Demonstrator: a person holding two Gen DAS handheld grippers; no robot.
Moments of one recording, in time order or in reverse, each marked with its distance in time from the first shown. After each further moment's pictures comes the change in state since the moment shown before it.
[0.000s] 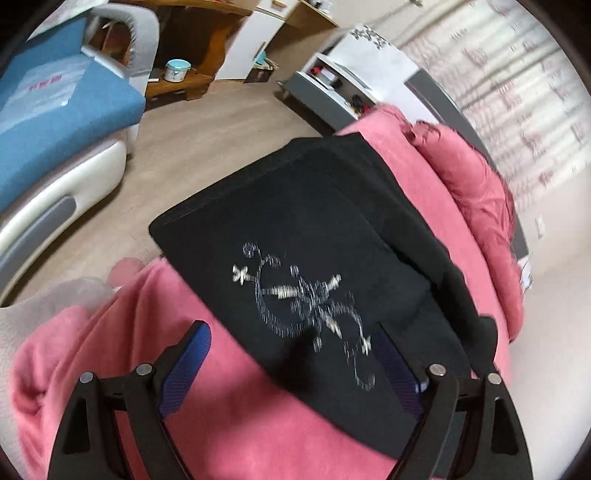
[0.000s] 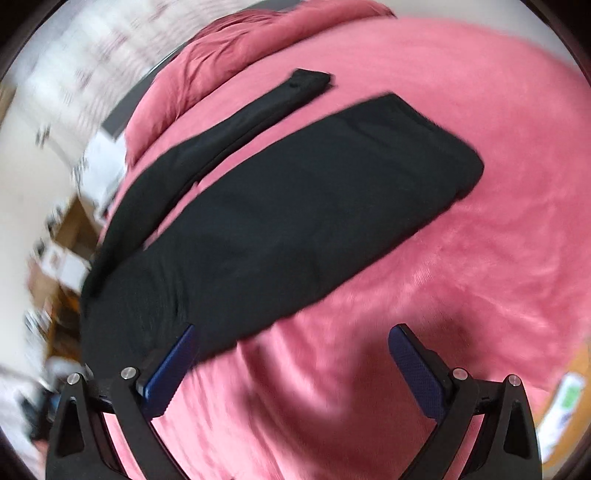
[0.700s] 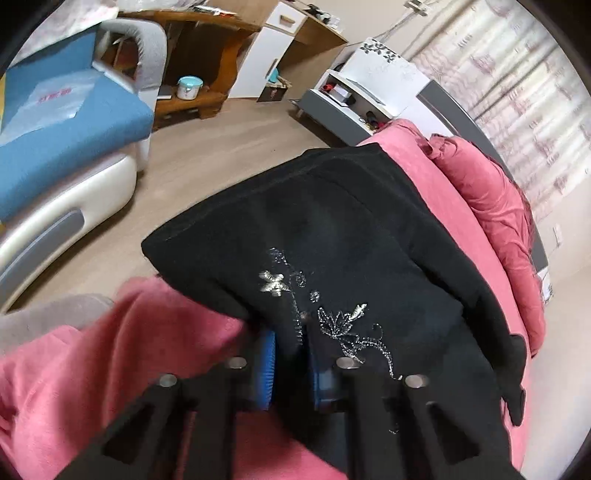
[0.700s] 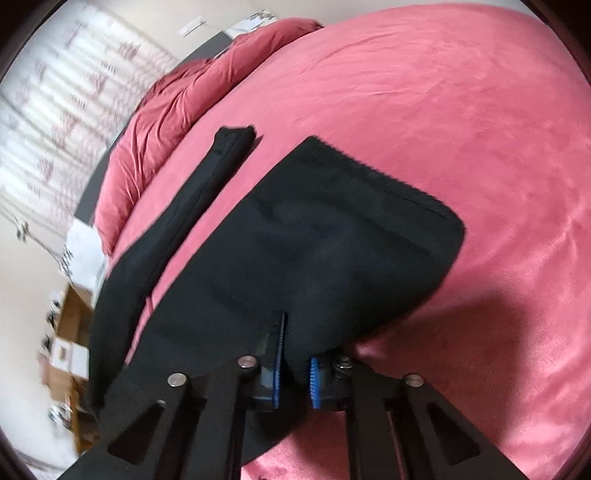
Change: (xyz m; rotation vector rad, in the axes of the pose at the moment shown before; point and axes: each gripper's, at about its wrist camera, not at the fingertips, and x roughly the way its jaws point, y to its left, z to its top) left arm 0.026 -0.005 0.003 0.023 -0.090 0.082; right arm 0.016 -0.045 0.061 0.196 -0.181 -0.030
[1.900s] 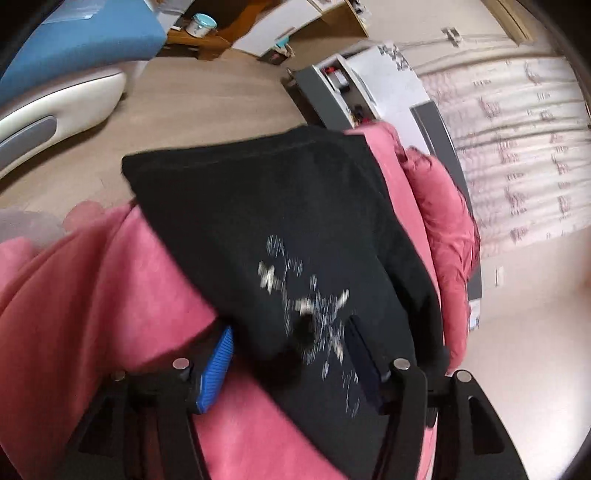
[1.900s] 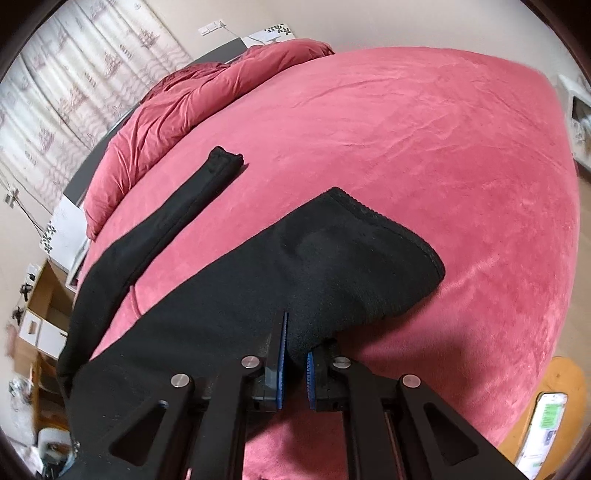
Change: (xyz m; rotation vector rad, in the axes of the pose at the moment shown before) left arm 0.014 0.035 -0.007 -0.256 0.124 -0.272; right arm -0.057 -0.013 -0.003 -0.160 -0.047 -0.126
